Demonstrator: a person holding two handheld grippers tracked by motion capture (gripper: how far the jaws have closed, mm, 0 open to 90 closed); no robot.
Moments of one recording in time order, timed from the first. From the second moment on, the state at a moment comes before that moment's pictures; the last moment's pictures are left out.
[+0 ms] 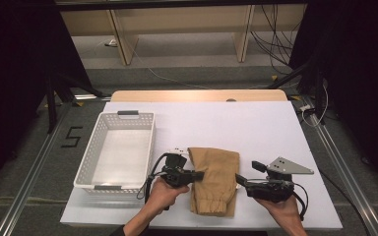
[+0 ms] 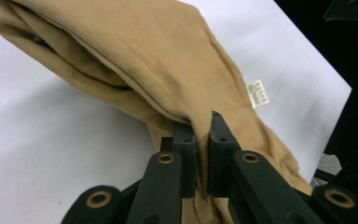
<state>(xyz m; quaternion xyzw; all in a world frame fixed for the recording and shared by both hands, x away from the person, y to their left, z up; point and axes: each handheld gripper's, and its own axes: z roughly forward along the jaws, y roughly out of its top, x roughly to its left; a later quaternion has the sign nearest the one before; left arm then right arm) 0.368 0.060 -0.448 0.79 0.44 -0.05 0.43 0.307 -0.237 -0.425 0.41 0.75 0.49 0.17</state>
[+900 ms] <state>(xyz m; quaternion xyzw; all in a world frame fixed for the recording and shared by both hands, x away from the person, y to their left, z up) 0.369 0.076 -0.410 0.79 0.41 -0.05 0.45 0.307 -0.236 -0.425 0.41 0.75 0.49 0.17</state>
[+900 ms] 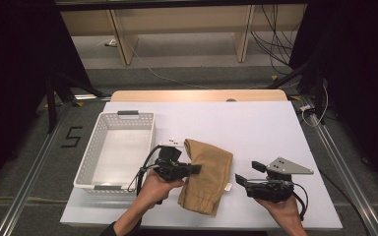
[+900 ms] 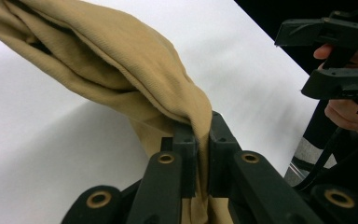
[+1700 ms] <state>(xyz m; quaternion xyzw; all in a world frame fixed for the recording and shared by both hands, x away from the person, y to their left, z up) 0.377 0.122 -0.372 0.77 0.42 -0.02 0.49 0.307 -0.236 -0.426 0.41 0.75 0.49 0.17</state>
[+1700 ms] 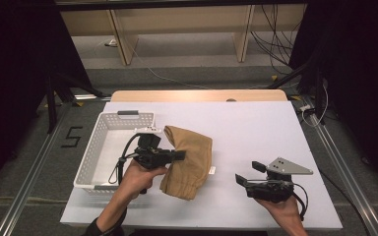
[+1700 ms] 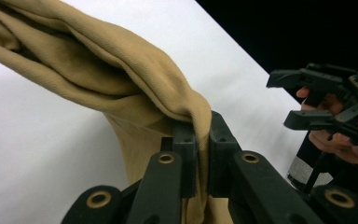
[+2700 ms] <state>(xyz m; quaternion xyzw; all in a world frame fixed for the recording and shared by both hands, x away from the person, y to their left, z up) 0.378 0.184 -0.334 0.72 0.44 0.00 0.54 0.308 -0.235 -0.428 0.40 0.76 0.48 0.17</state>
